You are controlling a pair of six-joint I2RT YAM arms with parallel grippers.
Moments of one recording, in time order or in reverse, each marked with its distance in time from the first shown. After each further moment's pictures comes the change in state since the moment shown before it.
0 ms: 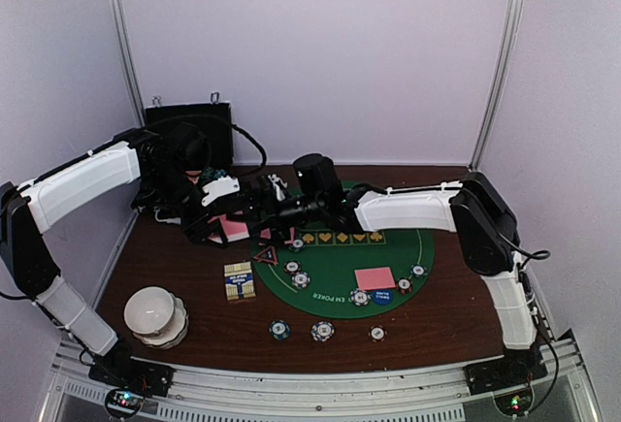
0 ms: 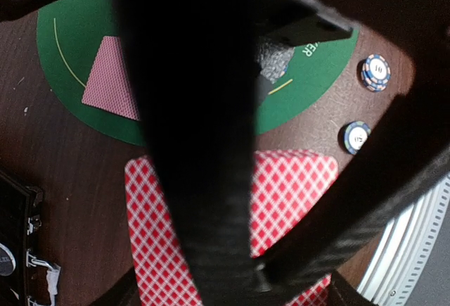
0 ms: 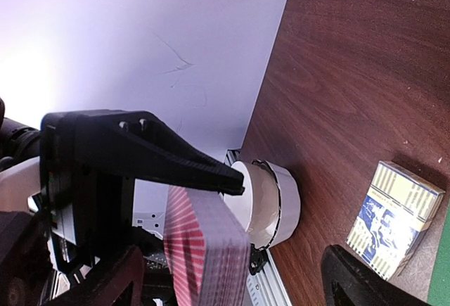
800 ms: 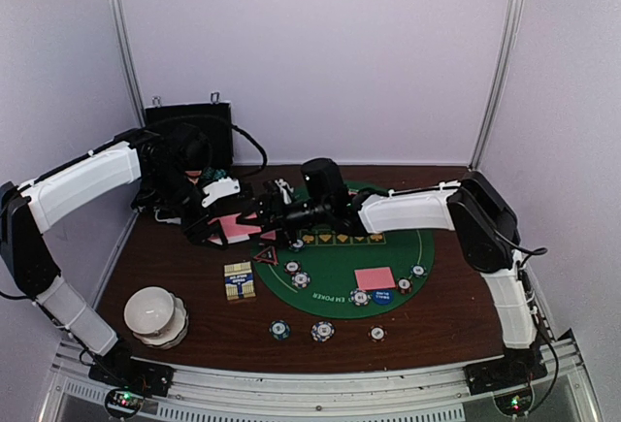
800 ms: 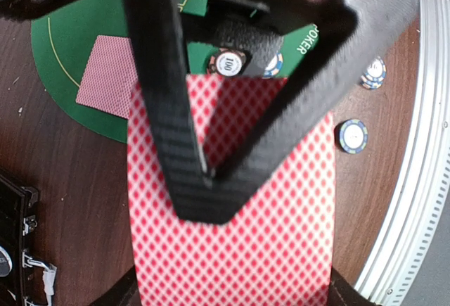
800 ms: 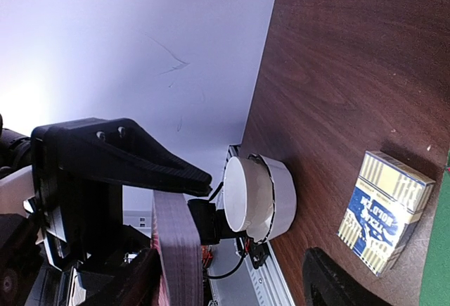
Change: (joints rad) left arm 0.000 0.000 0.001 -0.011 0.007 0.000; right arm -0.035 0.028 -0.035 0.064 -0.046 0.062
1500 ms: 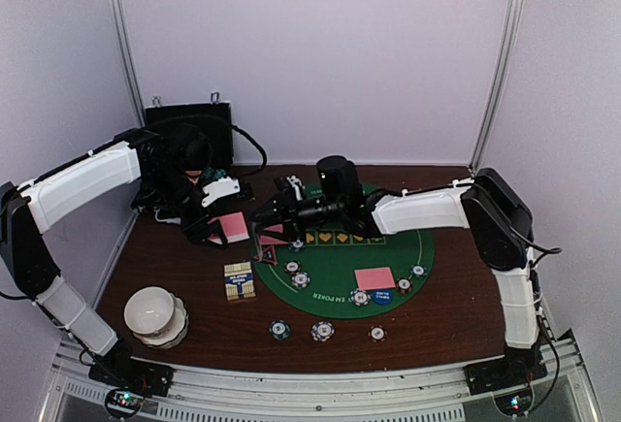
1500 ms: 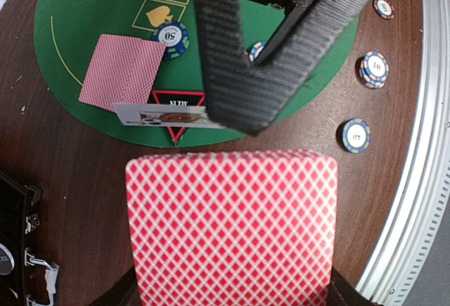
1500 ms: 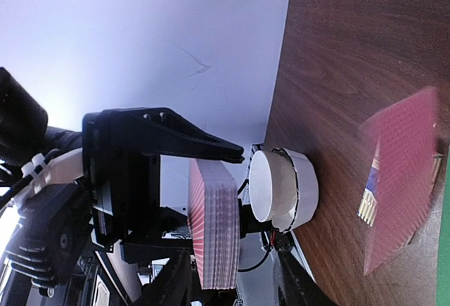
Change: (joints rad) left arm 0.000 0.000 0.000 0.002 -0.010 0.000; right arm -0.026 -0.099 -0.138 0.109 -0.028 0.100
